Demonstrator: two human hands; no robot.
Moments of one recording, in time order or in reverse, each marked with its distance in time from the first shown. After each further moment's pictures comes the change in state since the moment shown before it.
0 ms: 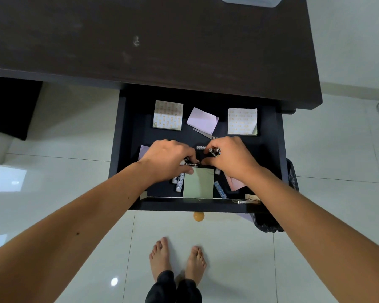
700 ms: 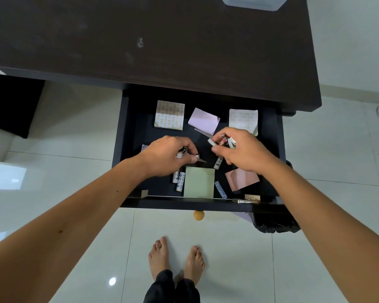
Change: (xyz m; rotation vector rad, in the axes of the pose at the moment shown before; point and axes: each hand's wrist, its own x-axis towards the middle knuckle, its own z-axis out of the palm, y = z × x) left_hand -0.009 -0.003 -0.015 -0.434 -0.027 -0.126; right_hand -0.006 0.005 -0.035 0.195 -0.078 0.010
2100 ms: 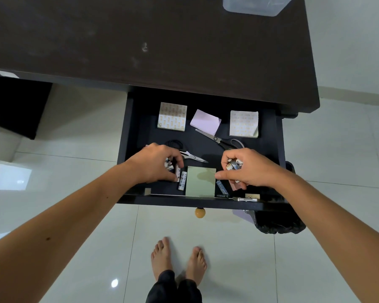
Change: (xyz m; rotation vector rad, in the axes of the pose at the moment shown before) left_hand -0.027 -0.014 -0.010 0.063 -0.093 -0.157; right_hand -0.033 0.009 -0.007 0.029 -0.297 0.024
